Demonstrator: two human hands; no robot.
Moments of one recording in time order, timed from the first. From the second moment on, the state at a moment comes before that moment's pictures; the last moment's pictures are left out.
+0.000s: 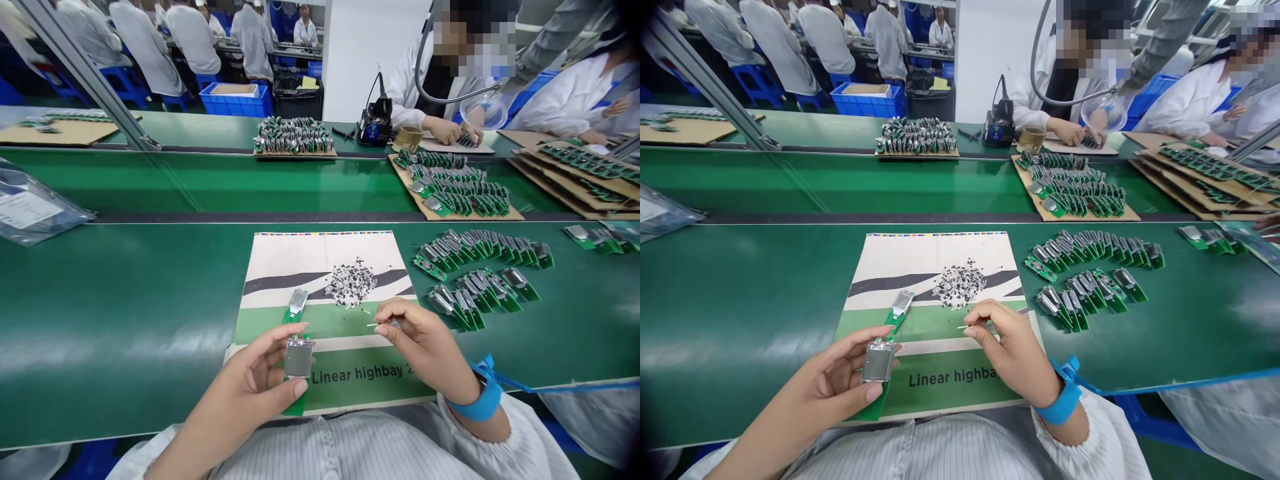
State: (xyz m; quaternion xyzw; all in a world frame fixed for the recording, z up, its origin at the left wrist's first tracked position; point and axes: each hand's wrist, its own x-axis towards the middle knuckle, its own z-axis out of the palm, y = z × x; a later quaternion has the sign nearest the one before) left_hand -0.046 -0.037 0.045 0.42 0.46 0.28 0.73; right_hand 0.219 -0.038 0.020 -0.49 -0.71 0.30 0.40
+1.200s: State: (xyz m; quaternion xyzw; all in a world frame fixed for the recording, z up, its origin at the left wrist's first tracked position) left_hand -0.020 -0.051 0.066 0.48 0.39 0.23 0.75; right_hand 0.171 -0.064 0.066 -0.40 -0.73 0.29 0.47
